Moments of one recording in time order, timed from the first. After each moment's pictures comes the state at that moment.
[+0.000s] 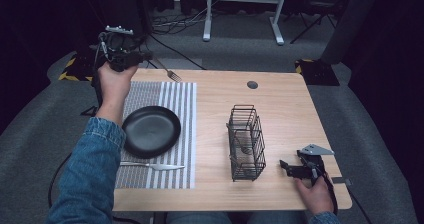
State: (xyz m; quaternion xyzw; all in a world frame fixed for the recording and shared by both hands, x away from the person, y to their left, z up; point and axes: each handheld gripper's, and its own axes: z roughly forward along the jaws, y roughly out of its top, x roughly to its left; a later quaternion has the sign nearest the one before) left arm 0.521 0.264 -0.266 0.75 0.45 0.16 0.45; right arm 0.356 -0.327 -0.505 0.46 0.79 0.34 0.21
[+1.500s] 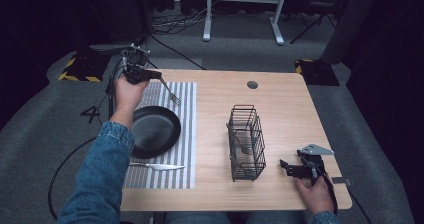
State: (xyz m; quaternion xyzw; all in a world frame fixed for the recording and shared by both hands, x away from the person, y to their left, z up) left arm 0.558 0.245 -0.343 0.79 0.49 0.09 0.37; right arm 0.356 -0.327 -0.505 0.46 0.79 0.34 0.21
